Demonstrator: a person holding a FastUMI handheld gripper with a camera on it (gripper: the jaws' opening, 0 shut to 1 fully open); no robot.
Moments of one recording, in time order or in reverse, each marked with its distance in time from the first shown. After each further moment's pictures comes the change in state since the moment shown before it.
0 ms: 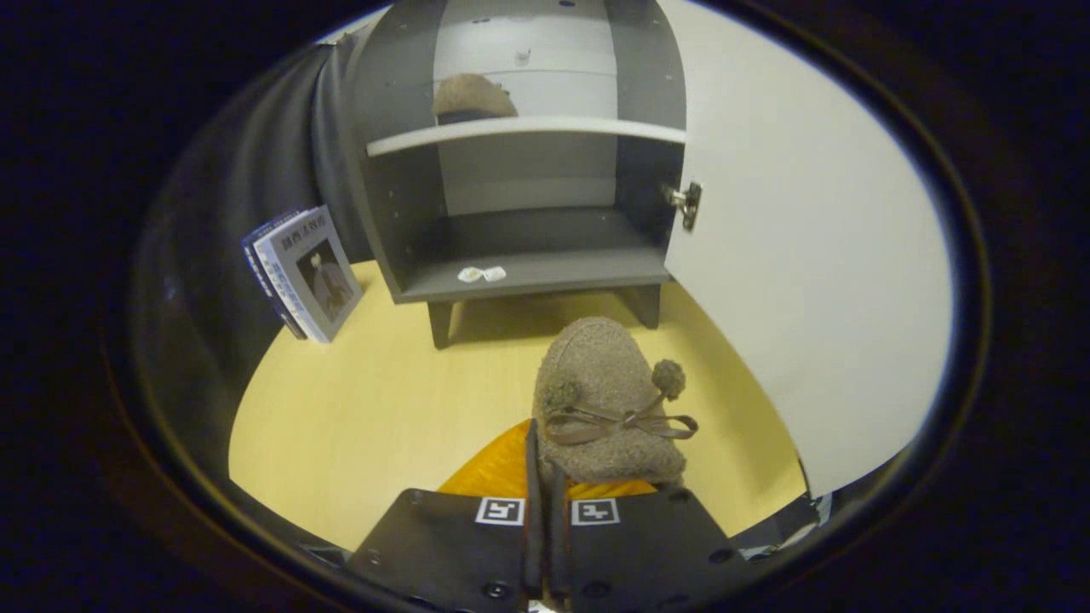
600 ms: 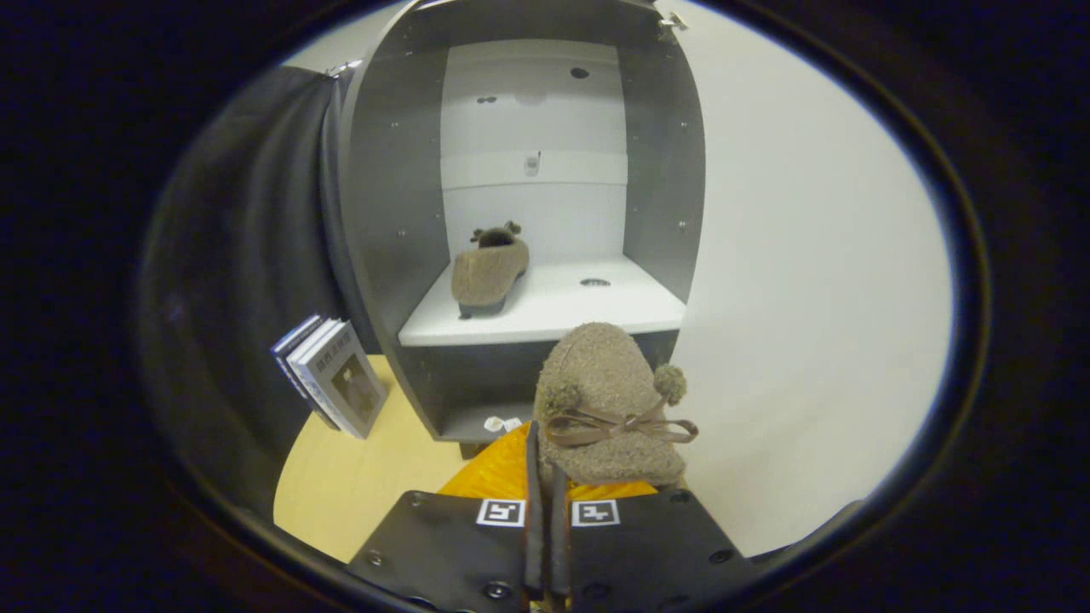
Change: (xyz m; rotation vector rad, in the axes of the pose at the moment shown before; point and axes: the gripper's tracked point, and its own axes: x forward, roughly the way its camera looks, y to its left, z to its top) arm -0.045 0.006 0.202 0.002 -0.241 0.003
